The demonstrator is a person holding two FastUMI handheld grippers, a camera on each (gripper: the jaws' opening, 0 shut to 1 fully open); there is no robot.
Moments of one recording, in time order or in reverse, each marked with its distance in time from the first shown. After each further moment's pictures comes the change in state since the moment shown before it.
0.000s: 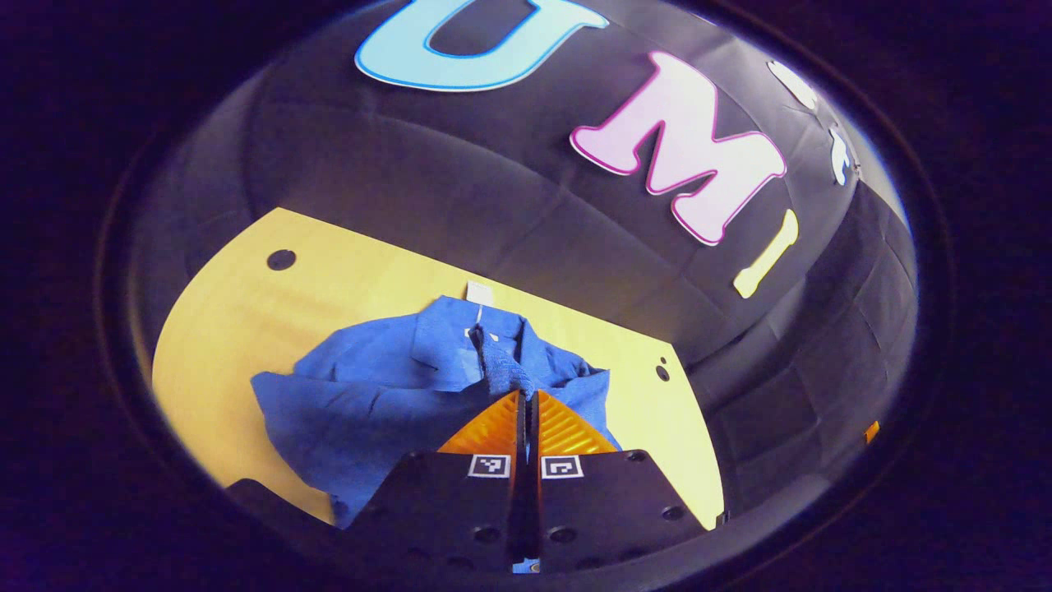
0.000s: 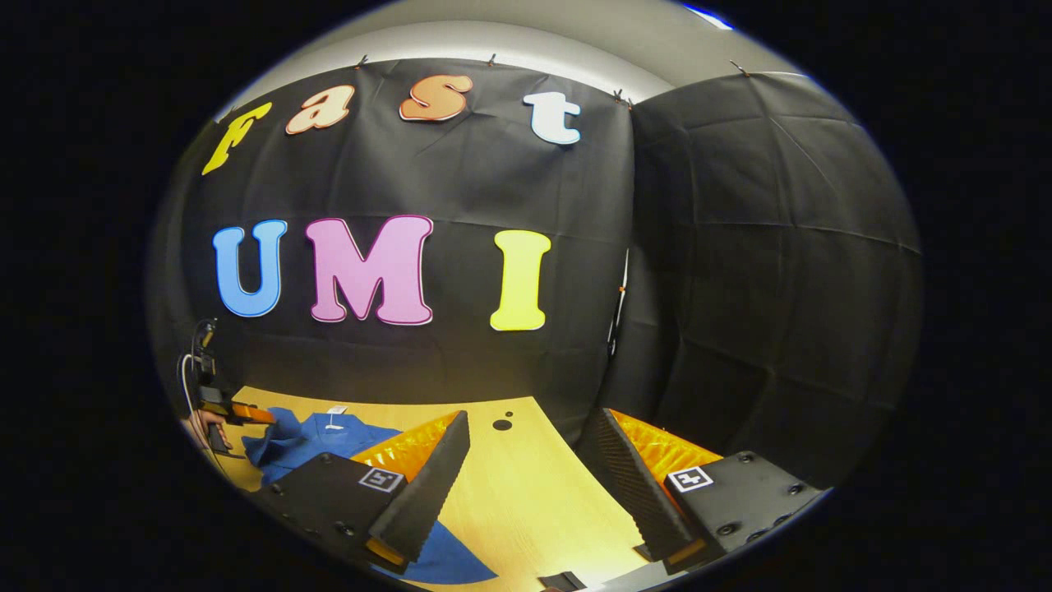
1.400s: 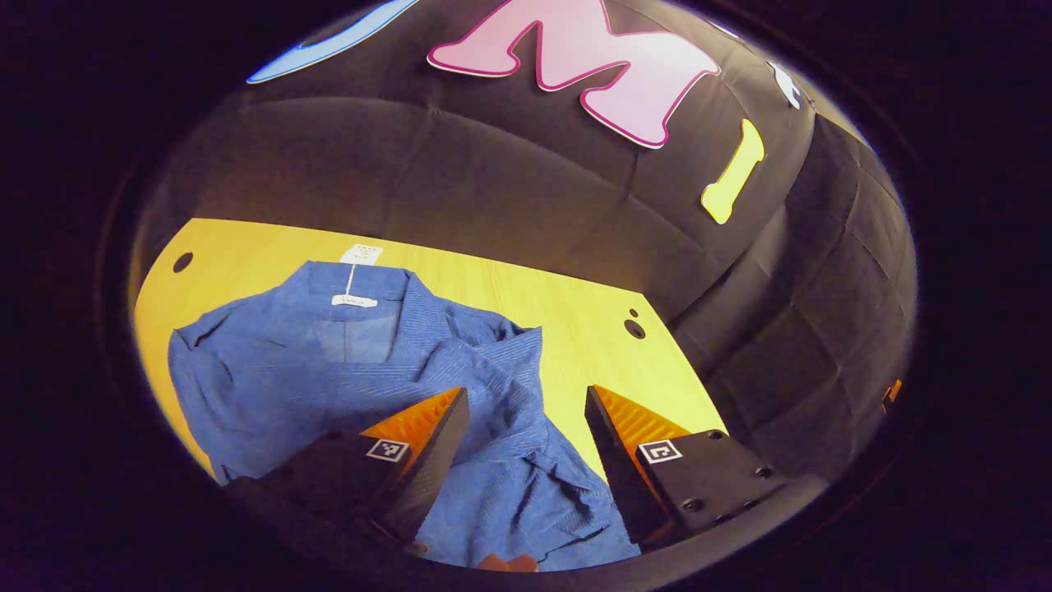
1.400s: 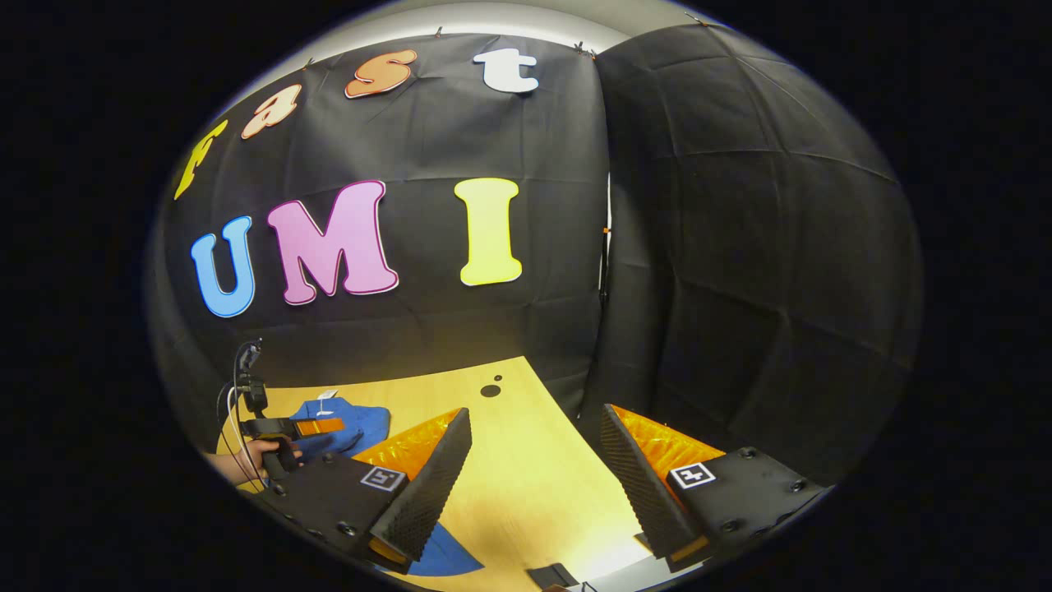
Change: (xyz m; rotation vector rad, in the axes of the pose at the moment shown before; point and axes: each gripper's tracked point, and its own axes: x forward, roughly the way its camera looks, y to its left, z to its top) left arm 0.091 -0.072 -0.052 0.180 0.035 0.020; right arm 0.051 -0.037 -0.065 0.107 0.154 0.047
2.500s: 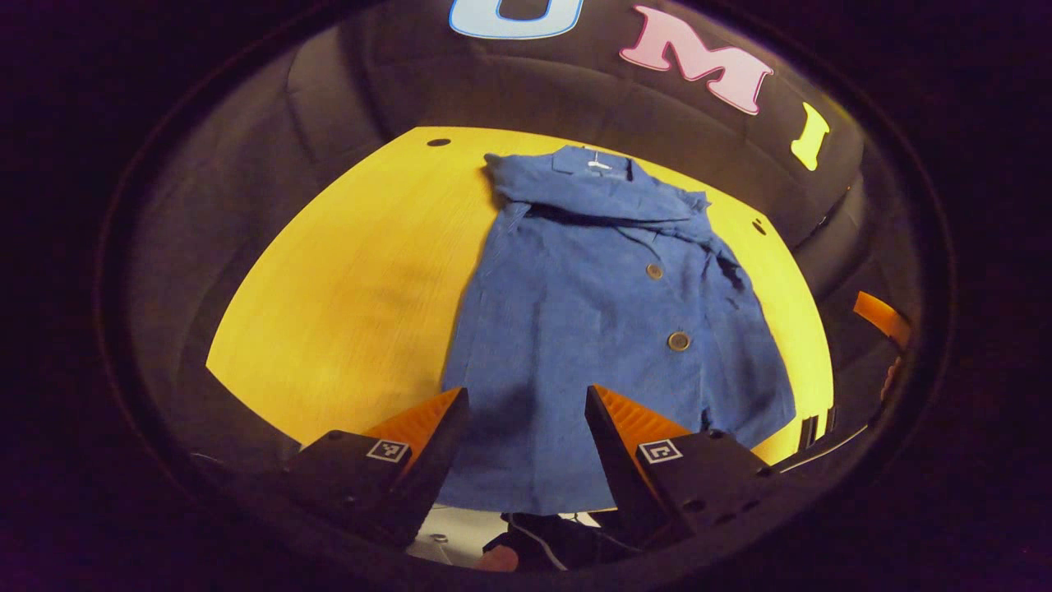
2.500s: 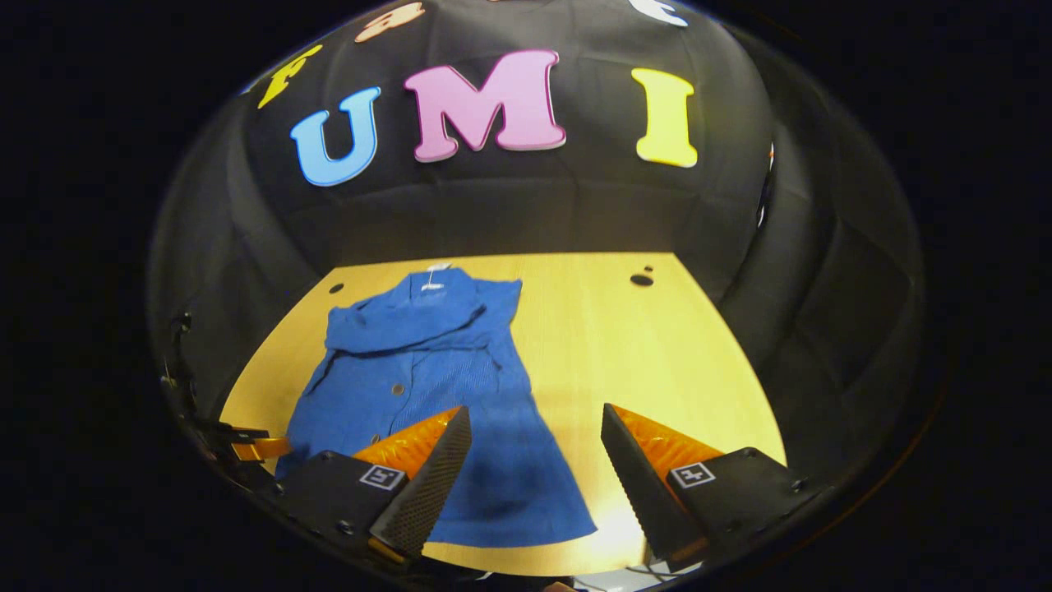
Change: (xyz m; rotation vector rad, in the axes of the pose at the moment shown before) left arm -0.270 0.129 -0.291 -0.208 0.290 0.444; right arm 0.008 0.167 -0.214 -0.184 0.478 0.345
